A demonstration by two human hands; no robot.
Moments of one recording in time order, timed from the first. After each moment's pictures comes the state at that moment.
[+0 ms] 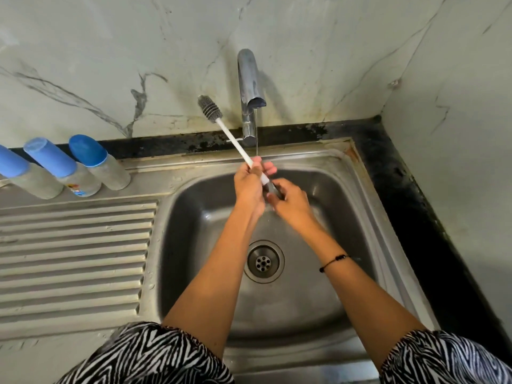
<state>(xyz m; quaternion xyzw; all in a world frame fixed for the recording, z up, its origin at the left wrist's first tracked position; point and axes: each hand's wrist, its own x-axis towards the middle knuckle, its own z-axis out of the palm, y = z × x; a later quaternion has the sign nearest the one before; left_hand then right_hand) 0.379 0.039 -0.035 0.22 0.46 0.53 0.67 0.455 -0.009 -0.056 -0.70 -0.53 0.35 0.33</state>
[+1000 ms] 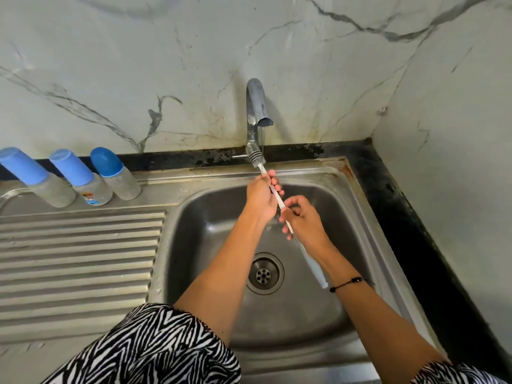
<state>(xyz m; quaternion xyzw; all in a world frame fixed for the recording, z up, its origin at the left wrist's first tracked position) 0.384 0.037 -0.019 0.19 0.45 0.46 0.74 0.458 -0.047 -0.044 -0.65 -0.43 0.44 0.45</state>
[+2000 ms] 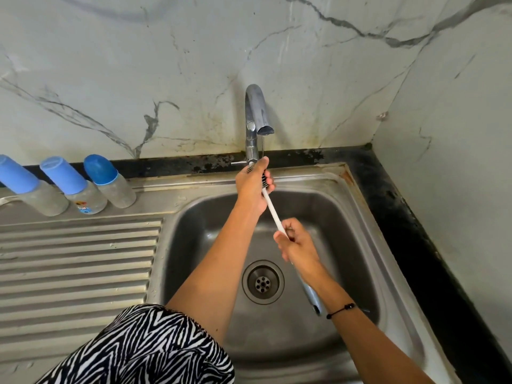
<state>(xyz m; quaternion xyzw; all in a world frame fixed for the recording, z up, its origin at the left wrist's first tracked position) 0.372 0.063 -0.002 0.23 0.44 0.49 0.72 0.445 -0.058 -0.076 -0.65 -0.42 0.45 0.46</state>
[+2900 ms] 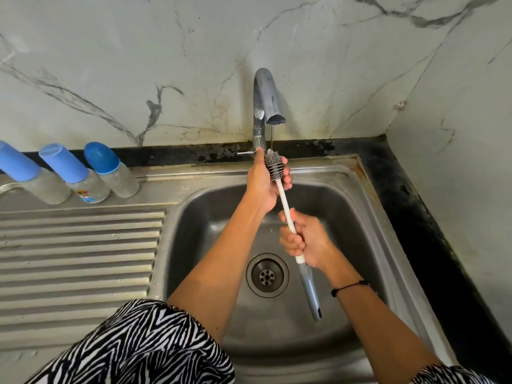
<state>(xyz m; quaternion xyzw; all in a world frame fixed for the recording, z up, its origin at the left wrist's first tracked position) 0.372 0.064 -0.010 0.25 0.39 0.42 0.78 0.459 -0.035 -0.065 -0.45 -0.19 0.75 0.45</state>
